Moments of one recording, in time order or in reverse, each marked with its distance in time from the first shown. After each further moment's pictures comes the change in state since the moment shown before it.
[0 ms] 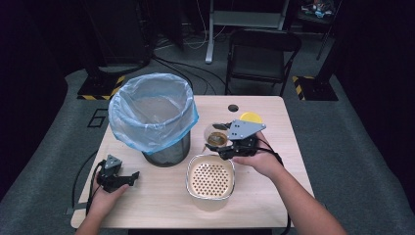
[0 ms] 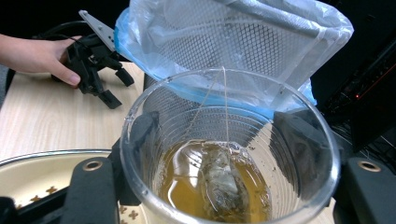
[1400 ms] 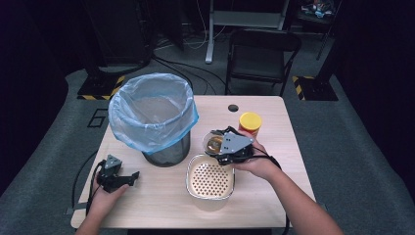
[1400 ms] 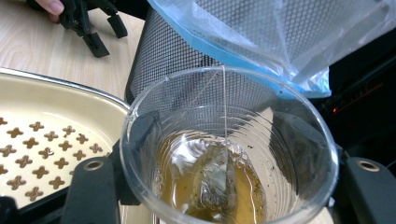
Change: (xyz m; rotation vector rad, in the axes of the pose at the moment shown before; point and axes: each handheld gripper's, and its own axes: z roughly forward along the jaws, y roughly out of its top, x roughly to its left) left arm 0.000 0.000 0.000 0.000 0.000 0.000; right arm 0.011 -0.031 0.023 0.062 -0.027 -0.246
